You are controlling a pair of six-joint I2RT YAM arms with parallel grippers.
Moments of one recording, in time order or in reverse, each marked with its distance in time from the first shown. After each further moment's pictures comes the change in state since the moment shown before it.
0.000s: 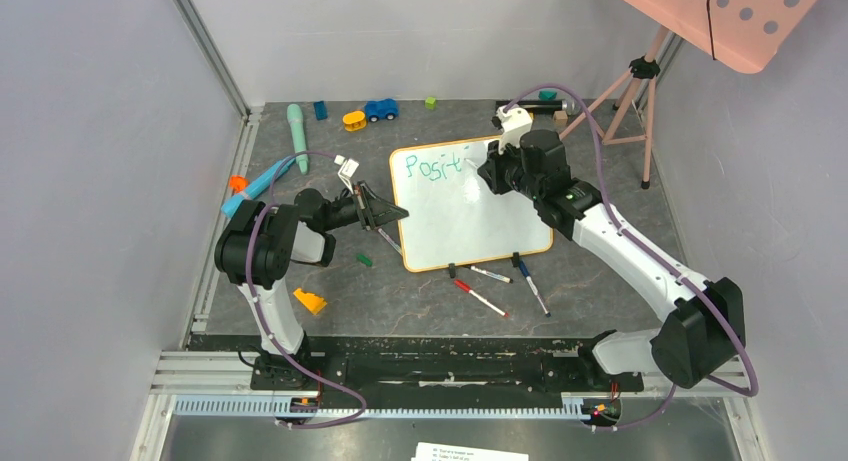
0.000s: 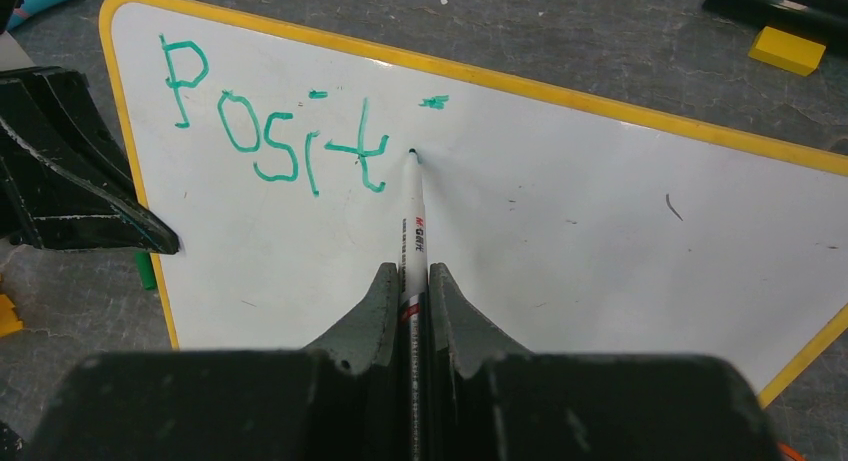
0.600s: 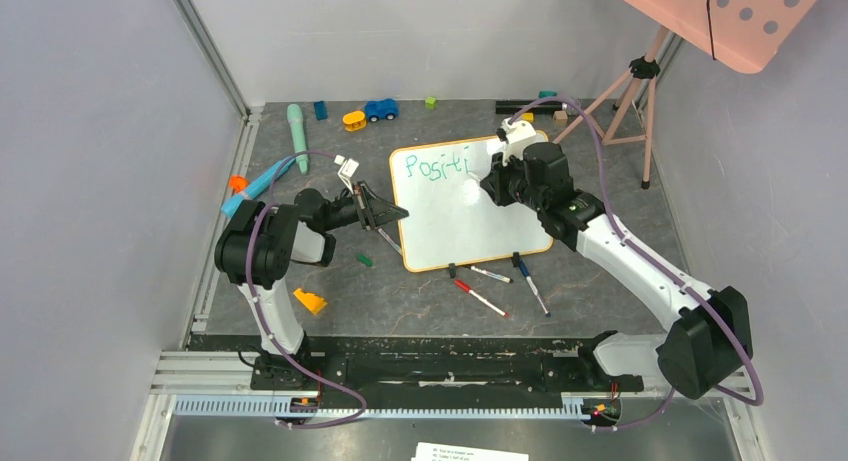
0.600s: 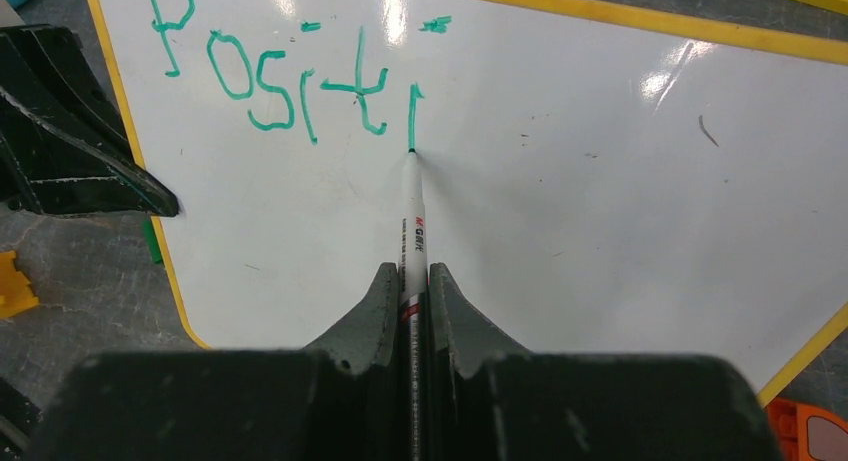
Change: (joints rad) left arm 0.000 0.000 0.000 0.000 0.000 0.000; right arm 0.000 -0.053 -0.094 0.011 -0.008 0.043
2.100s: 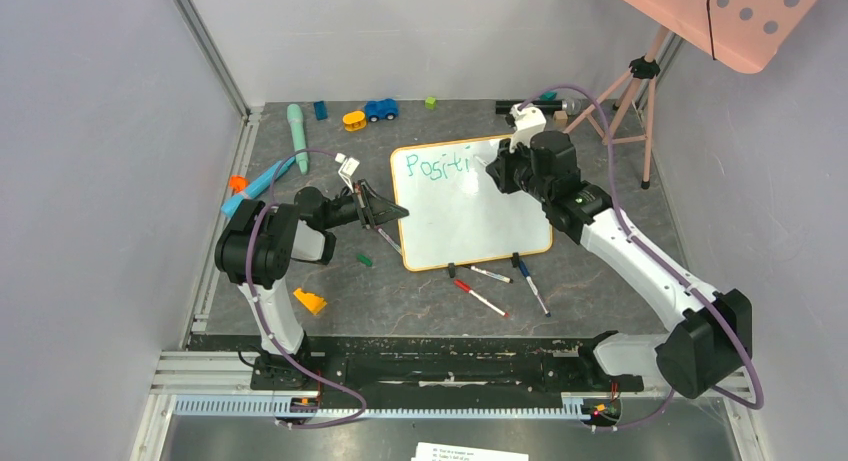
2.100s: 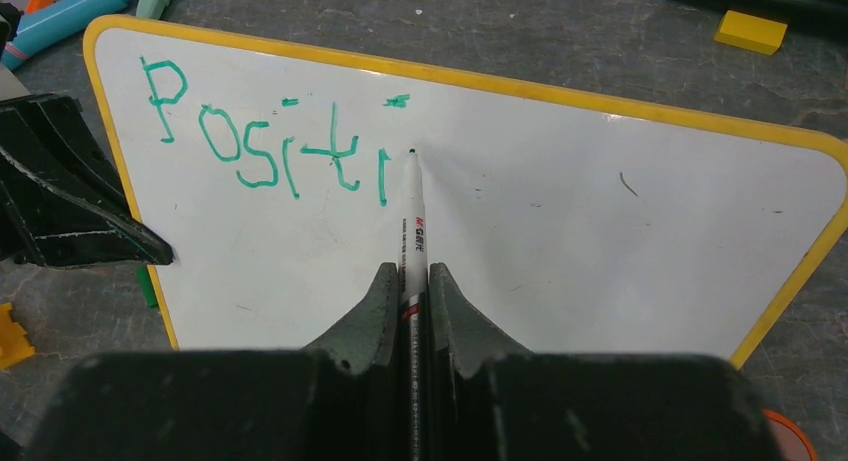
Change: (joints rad) left arm 0.000 0.002 0.017 0.000 0.019 0.000; right arm -0.027 -0.001 0.074 -0.018 0.039 0.005
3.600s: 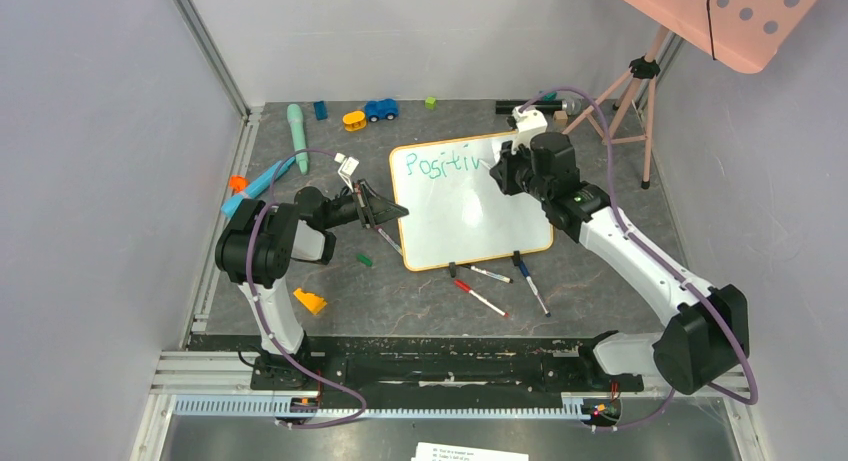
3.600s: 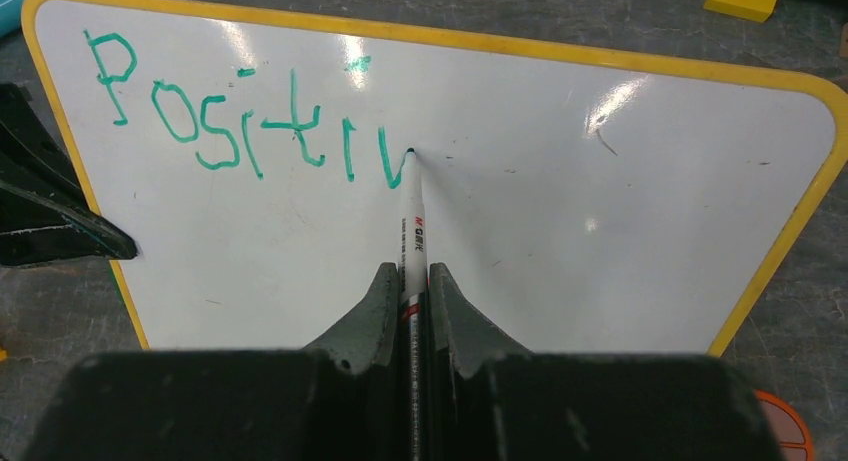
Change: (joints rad) left arm 0.000 0.005 0.002 -0.001 -0.009 0.000; right arm -0.023 0.021 -0.027 0.000 0.004 0.000
